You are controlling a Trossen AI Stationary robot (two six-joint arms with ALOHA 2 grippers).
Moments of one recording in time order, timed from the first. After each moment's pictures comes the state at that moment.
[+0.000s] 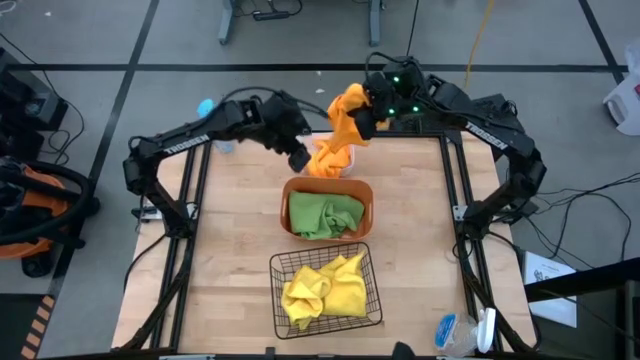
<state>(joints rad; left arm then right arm) 0.41 1.64 1.74 -1.00 0.10 -0.24 -0.60 1.56 1.70 -0.71 -0.23 0.13</state>
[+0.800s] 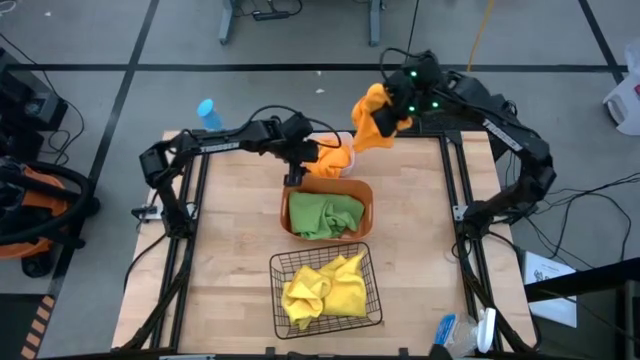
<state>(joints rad) 0.48 1.78 1.39 -0.64 0.15 0.62 -0.69 1.49 1.70 -0.94 -0.23 0.12</state>
